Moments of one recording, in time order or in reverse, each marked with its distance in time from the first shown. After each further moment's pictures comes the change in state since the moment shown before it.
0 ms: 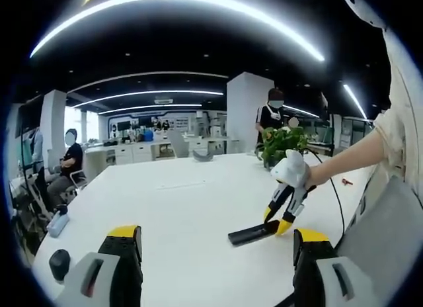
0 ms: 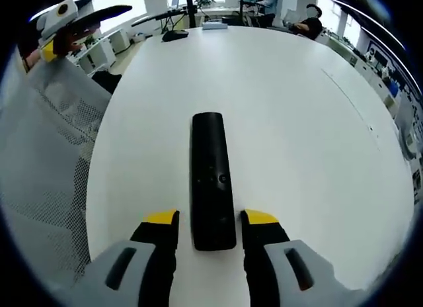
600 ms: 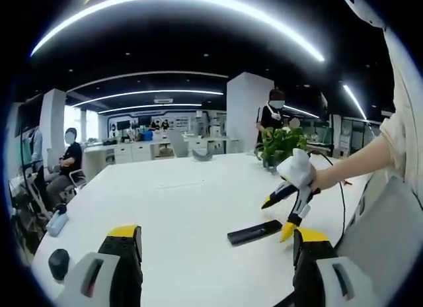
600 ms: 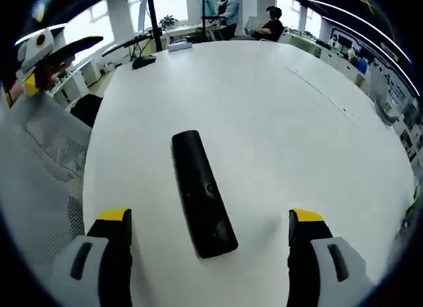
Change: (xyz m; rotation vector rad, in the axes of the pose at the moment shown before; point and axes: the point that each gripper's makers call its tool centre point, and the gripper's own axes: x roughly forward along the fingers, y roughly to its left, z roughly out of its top) left arm 0.000 -0.001 0.000 -0.004 0.005 -0.007; right arm -0.020 0.003 0.023 0.229 -0.203 -0.170
